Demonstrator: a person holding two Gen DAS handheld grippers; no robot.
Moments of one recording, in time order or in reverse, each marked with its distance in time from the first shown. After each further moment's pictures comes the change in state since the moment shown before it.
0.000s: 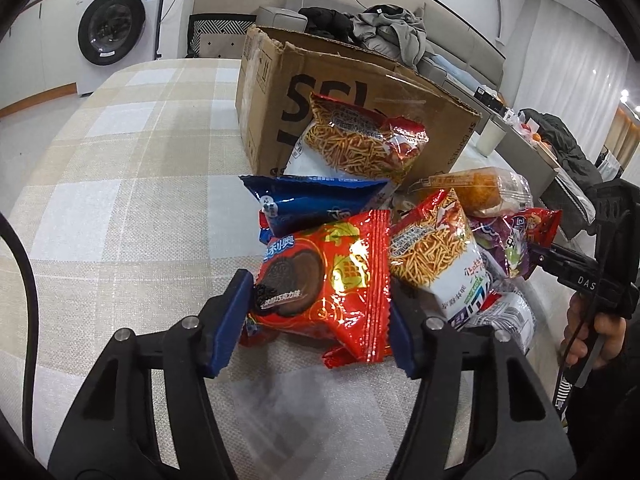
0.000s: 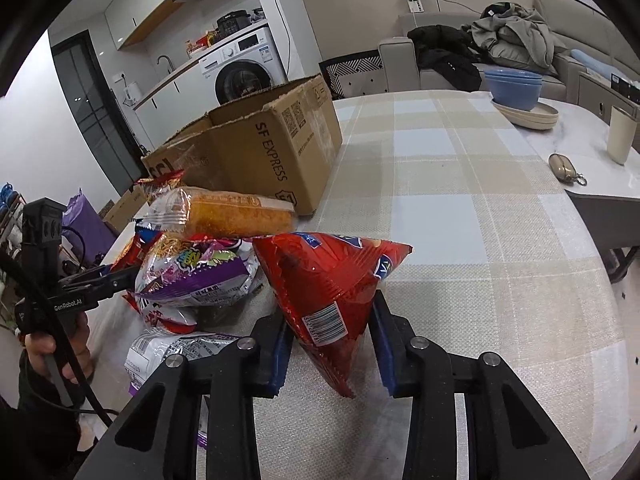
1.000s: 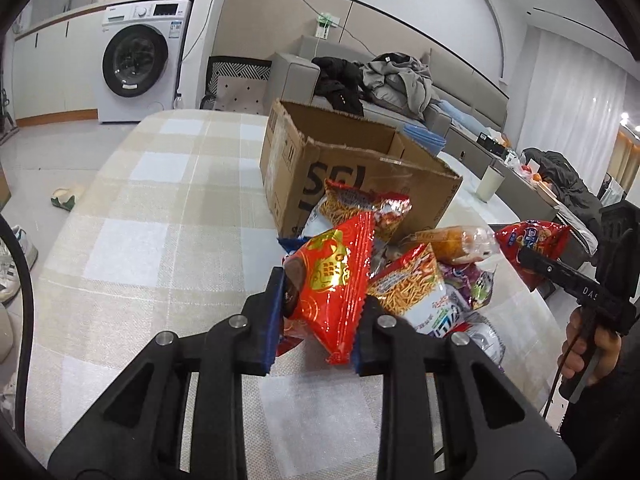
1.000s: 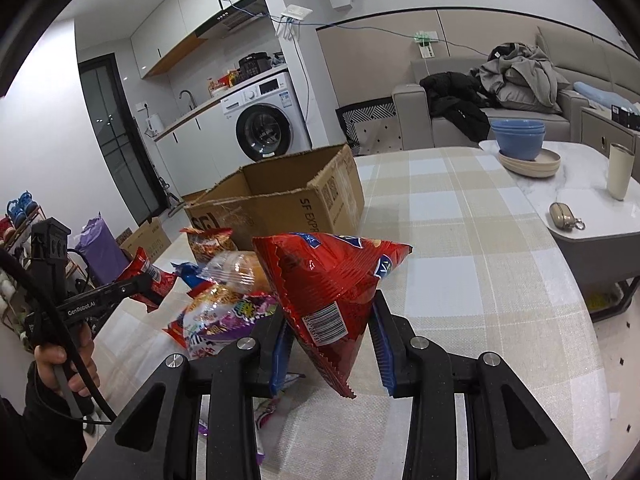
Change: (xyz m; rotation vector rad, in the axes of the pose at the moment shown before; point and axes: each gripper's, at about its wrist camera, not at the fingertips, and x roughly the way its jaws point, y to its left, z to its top) left arm -0.084 0.005 0.002 -0.002 -0.180 0.058; right arm -0.052 0.018 0.012 -0.035 -0.184 0.049
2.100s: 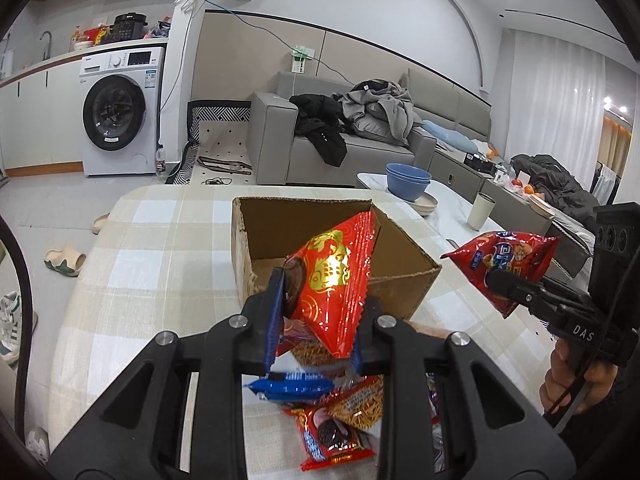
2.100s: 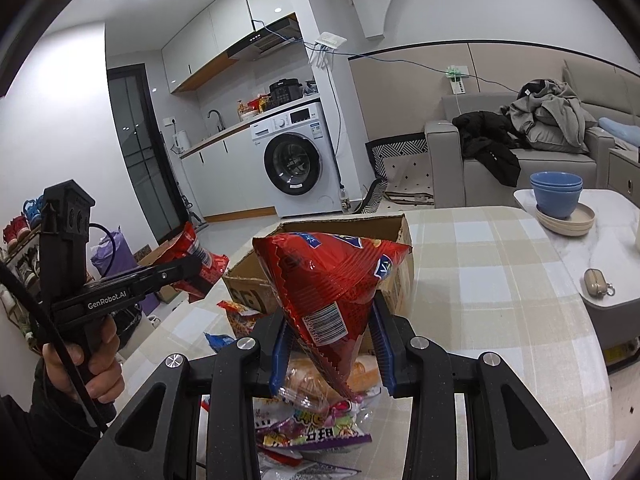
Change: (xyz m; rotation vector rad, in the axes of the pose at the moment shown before) left arm -0.018 -0.061 0.091 0.112 -0.088 -0.010; right arm 0.027 0.045 0.070 -0.069 -0.099 0.077
